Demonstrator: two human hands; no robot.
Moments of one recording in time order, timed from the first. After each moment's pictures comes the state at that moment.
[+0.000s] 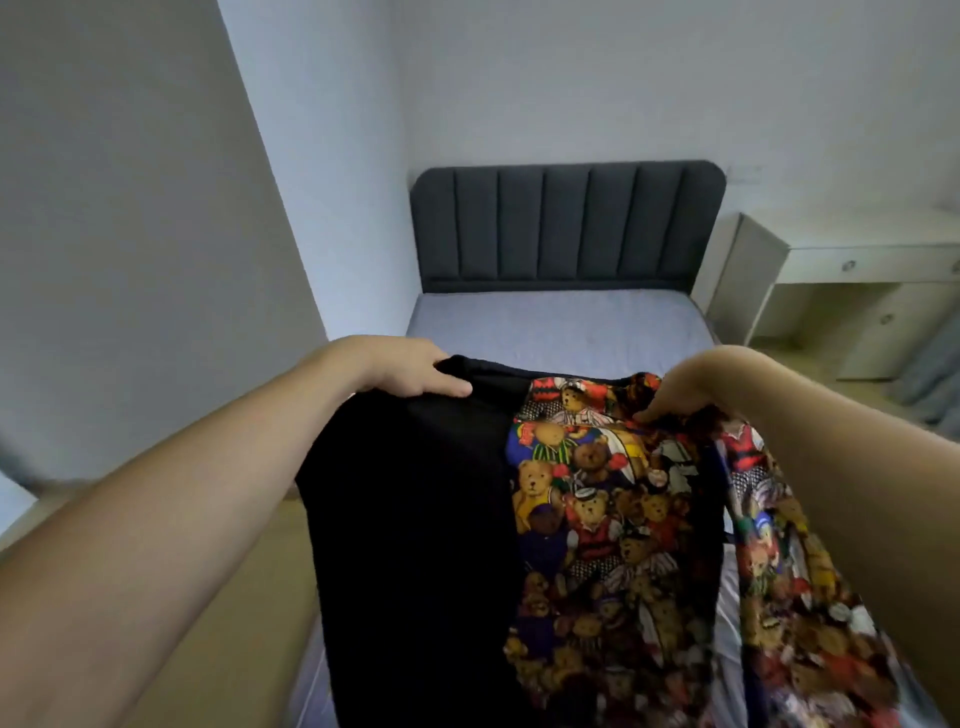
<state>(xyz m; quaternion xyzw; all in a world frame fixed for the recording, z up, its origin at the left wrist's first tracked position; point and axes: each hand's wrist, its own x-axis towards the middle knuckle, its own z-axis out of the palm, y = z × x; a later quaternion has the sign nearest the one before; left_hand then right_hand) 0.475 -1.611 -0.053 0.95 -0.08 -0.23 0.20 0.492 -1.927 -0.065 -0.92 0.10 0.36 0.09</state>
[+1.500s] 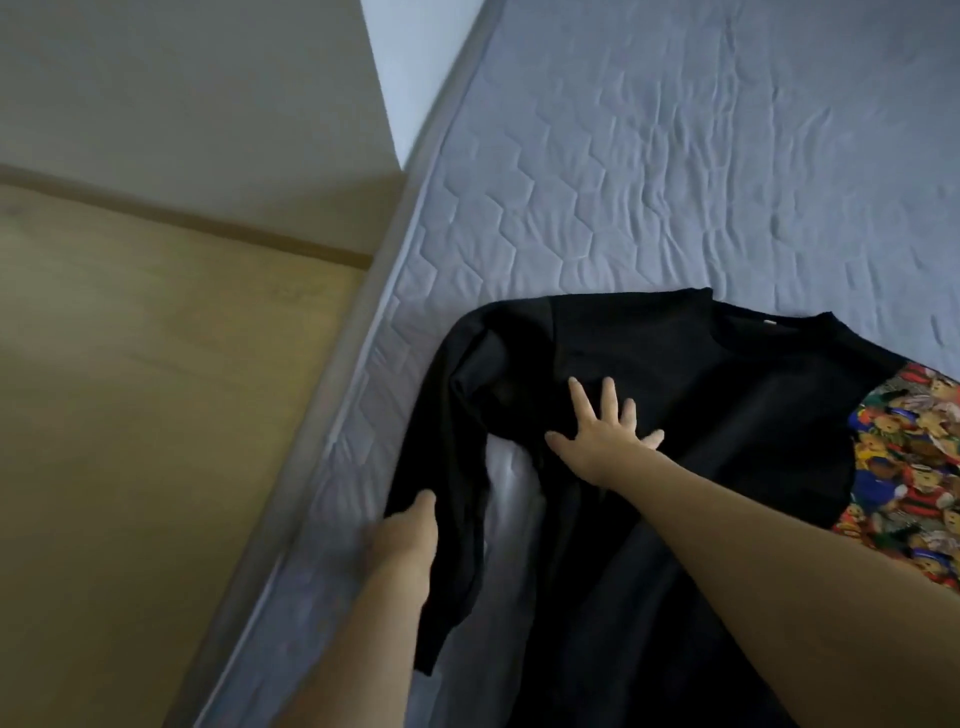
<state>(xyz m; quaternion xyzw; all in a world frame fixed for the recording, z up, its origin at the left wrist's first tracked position) 0.516 -1.466 -0.845 0.55 0.65 -0.18 0.50 0.672 -1.641 -0.831 -0.93 -0.05 0.35 0.05</state>
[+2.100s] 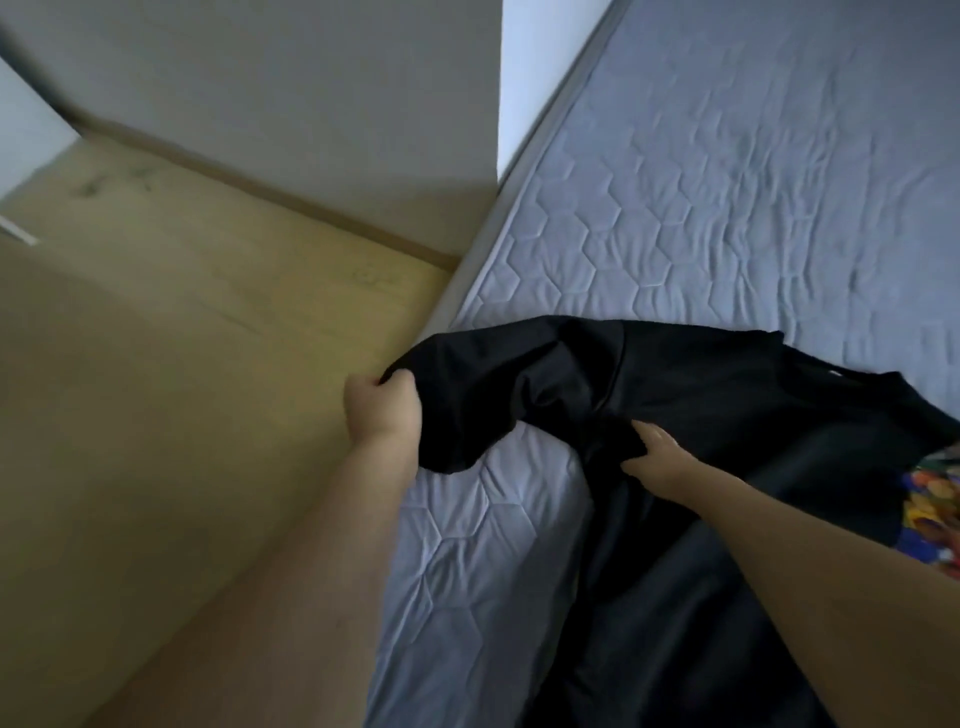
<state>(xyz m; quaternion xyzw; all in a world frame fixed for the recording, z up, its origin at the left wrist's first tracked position) 0.545 -1.377 -0.713 0.56 0.60 0.12 0.56 0.675 -1.643 -0.820 -0.89 -0.06 0.41 0.20</state>
